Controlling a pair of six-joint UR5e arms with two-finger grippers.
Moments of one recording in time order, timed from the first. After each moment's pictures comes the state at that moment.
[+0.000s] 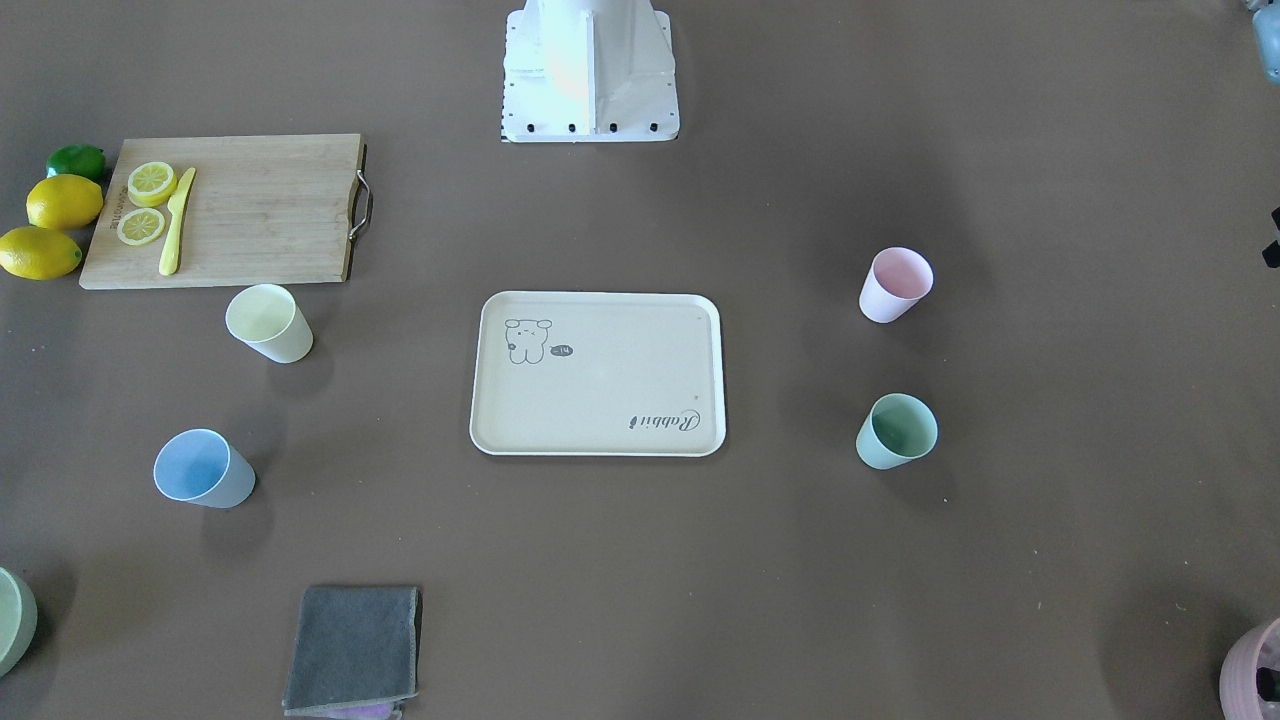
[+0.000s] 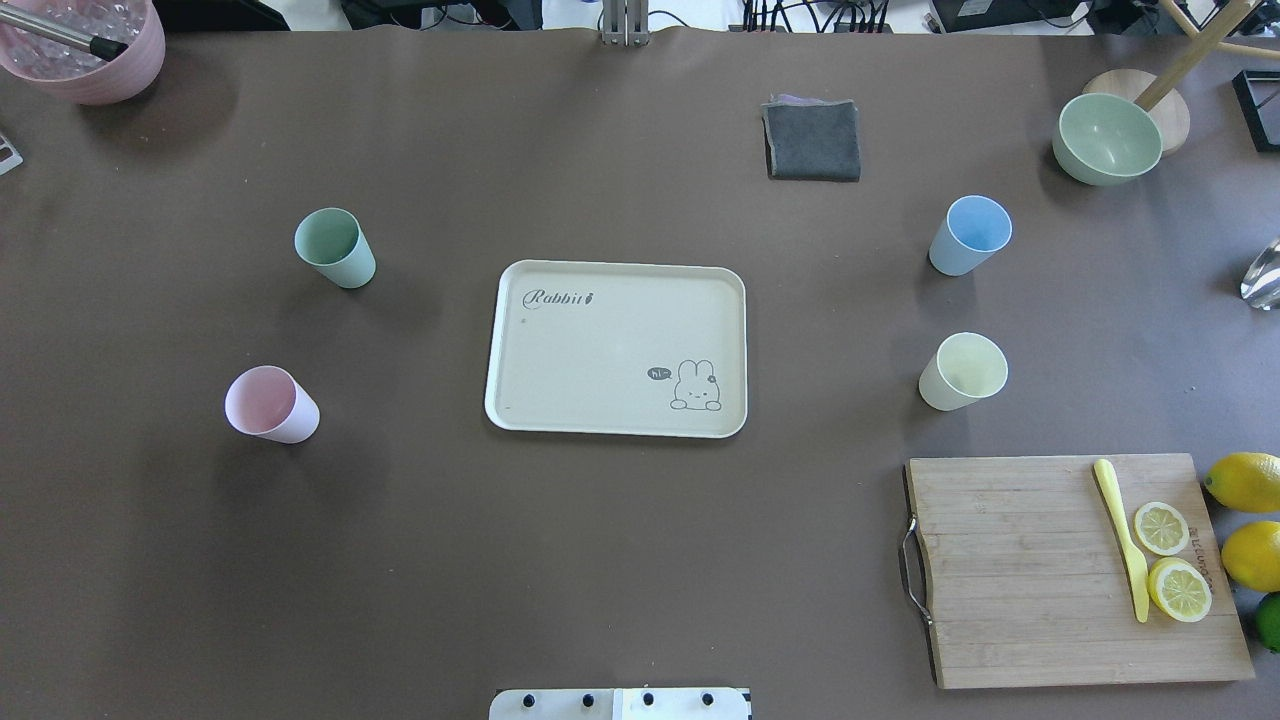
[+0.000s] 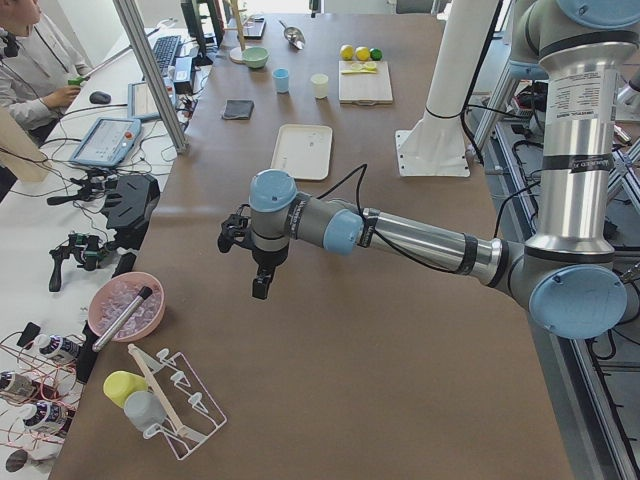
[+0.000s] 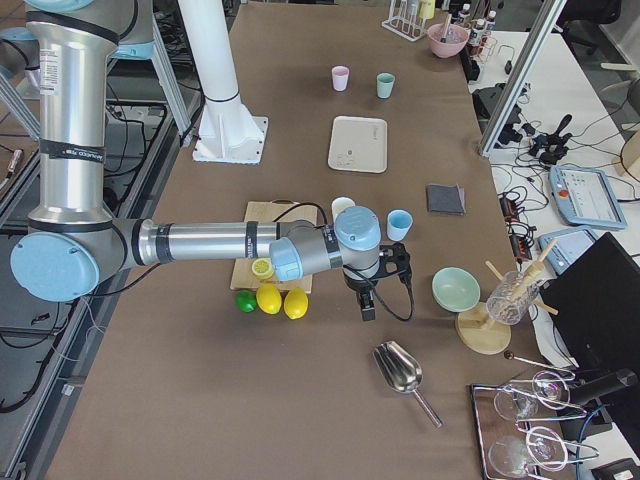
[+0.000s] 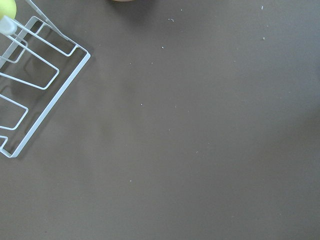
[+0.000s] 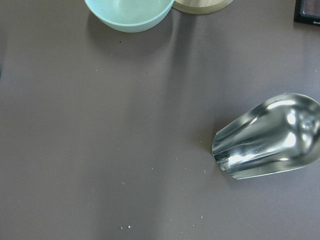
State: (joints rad) left arm -1.45 -1.55 -1.83 -1.67 -2.31 -0.12; right arm 1.47 -1.66 1.71 -1.31 2.35 0.11
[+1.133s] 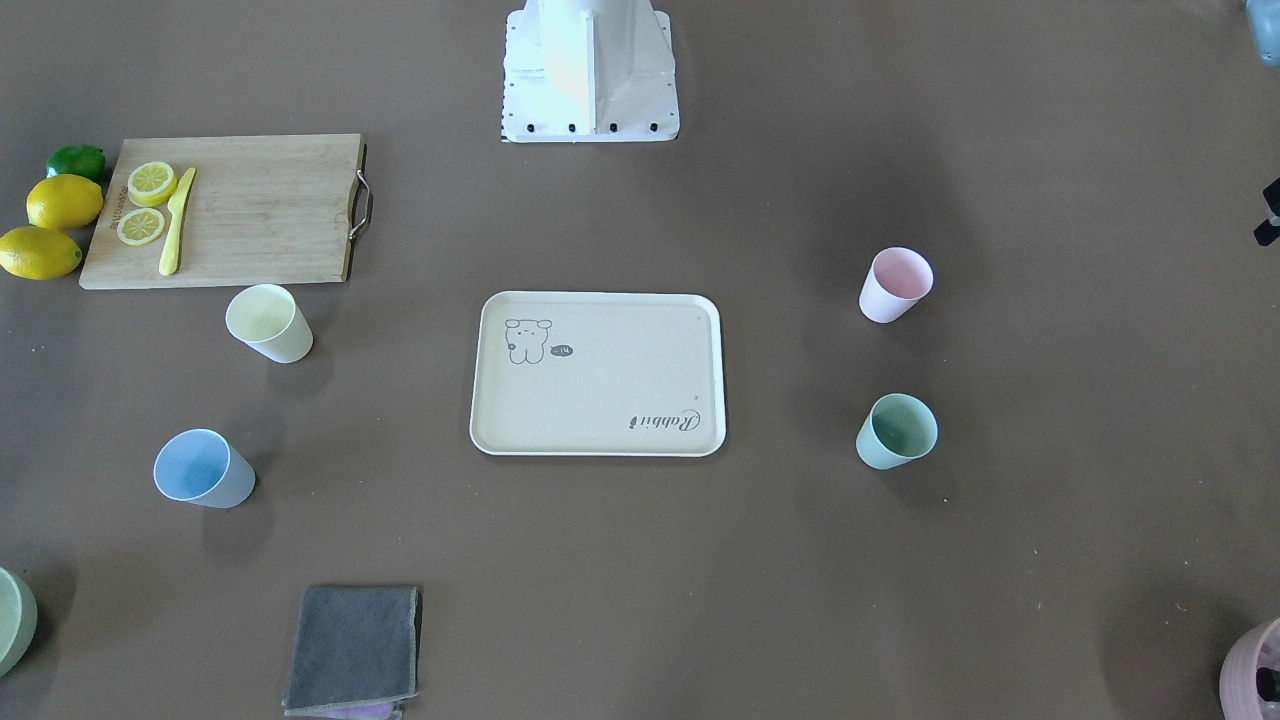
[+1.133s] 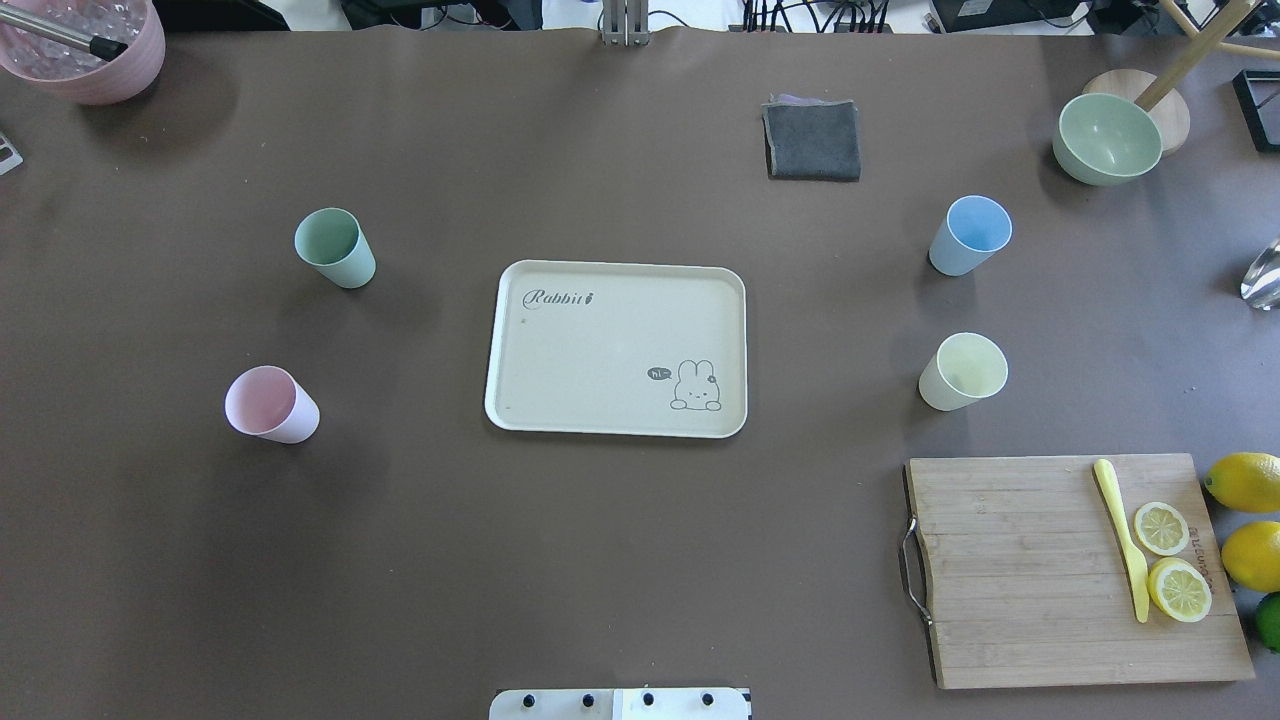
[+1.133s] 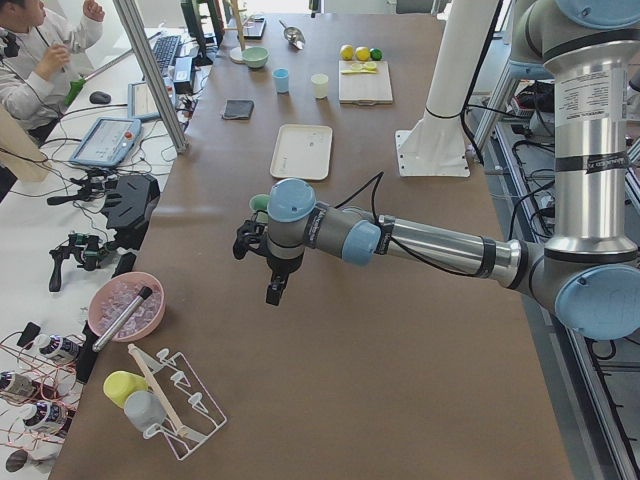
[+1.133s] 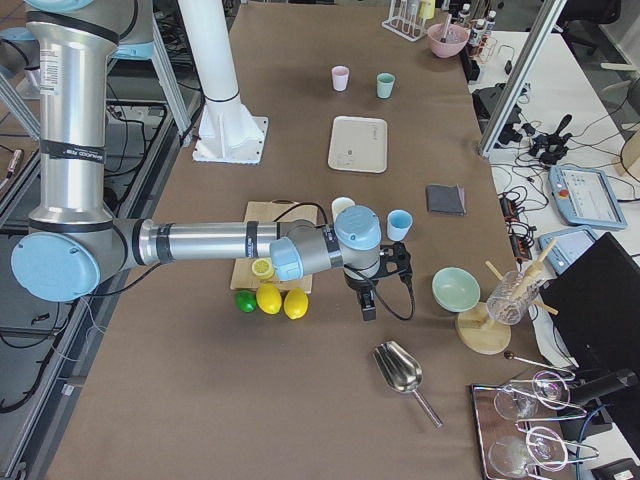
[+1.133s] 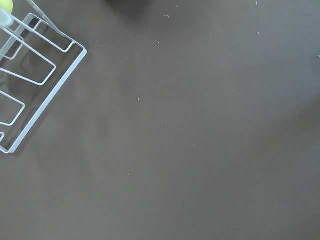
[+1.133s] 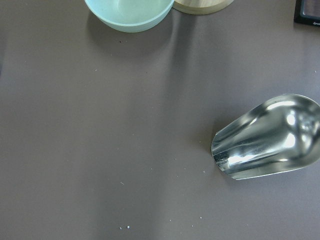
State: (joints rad) left arm -1.45 -1.46 -1.86 -1.74 -2.32 -0.13; right arm 1.47 -1.66 1.70 -1.31 2.35 0.11
